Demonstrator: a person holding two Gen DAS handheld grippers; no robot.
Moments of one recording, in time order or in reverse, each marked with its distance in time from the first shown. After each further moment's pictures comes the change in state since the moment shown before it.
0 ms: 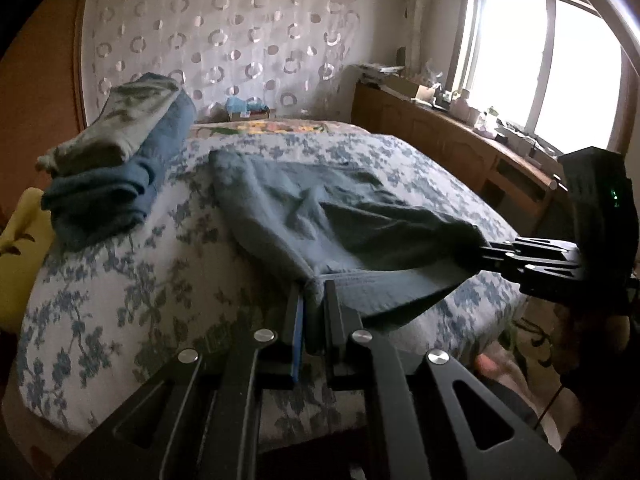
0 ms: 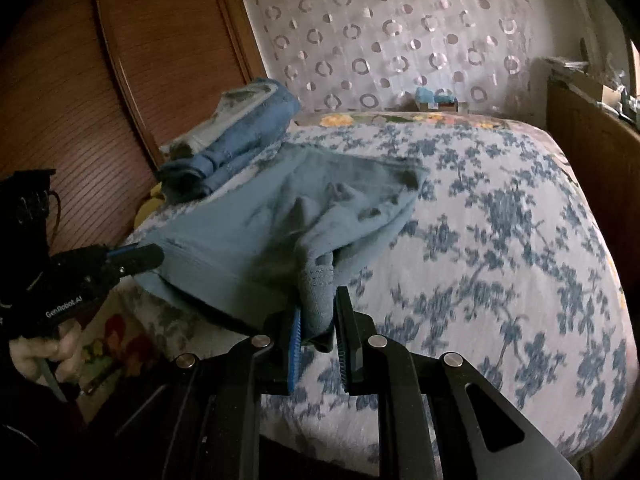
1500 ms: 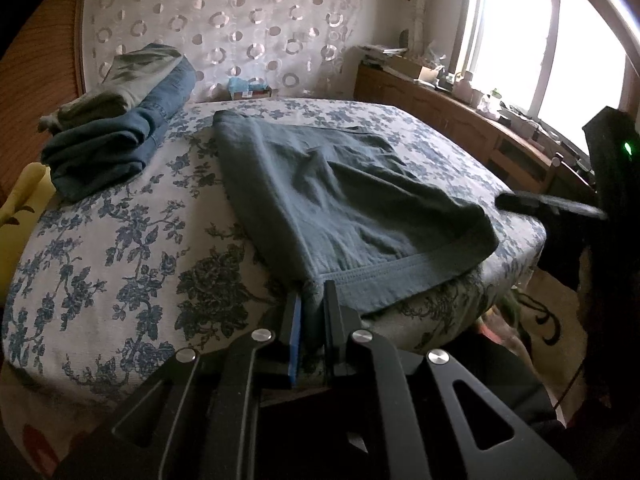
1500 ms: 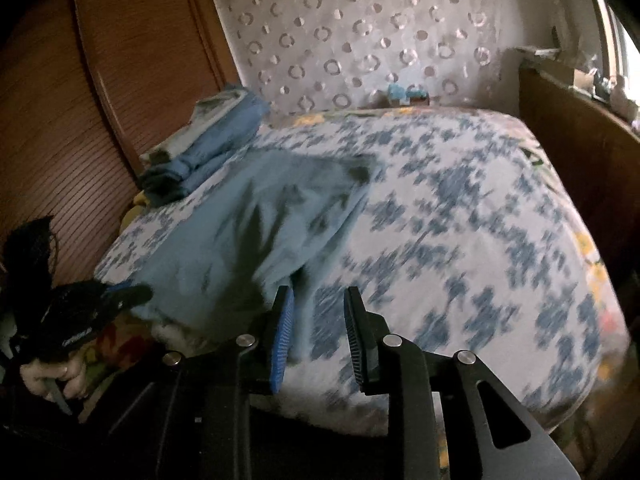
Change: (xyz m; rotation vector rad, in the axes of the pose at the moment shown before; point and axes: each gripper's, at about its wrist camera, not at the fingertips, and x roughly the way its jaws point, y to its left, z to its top) left arm 0.005 -0.003 -0.035 -0.002 0.061 0.006; right arm -0.042 -0.028 -0.008 0.060 -0.020 -0.078
